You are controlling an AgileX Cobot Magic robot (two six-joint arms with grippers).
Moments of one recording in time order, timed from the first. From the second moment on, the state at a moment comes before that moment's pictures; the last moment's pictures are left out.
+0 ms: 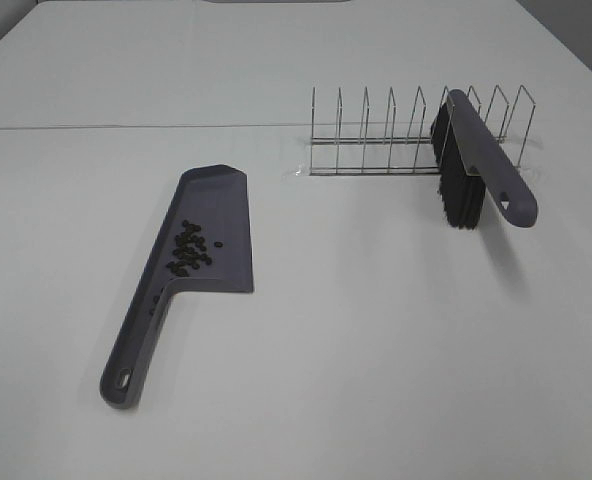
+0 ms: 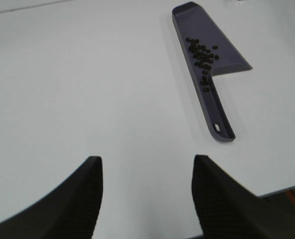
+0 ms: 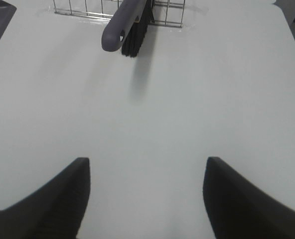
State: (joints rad) left arm -0.03 0.08 -0.51 -0.14 1.05 0.16; right arm -0.01 0.04 -0.51 0.10 1.07 -0.13
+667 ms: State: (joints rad) left arm -0.07 0.00 -0.51 -0.14 1.05 0.16; right arm -0.01 -0.01 -0.51 0.10 1.07 -0.13
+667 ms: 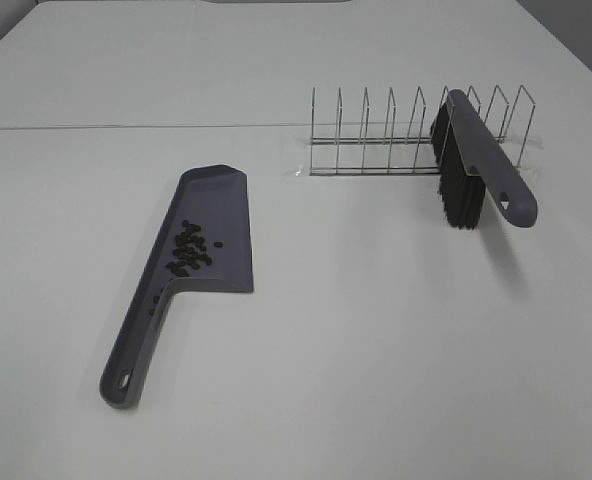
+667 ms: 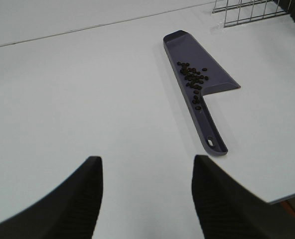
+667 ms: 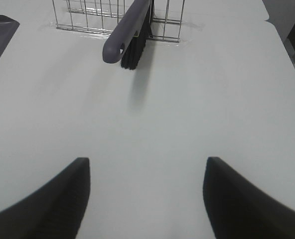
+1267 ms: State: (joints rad) left arm -0.10 0.00 -0.51 -0.14 1.05 0.16; right arm -0.01 -0.01 -0.51 0.10 1.07 -0.13
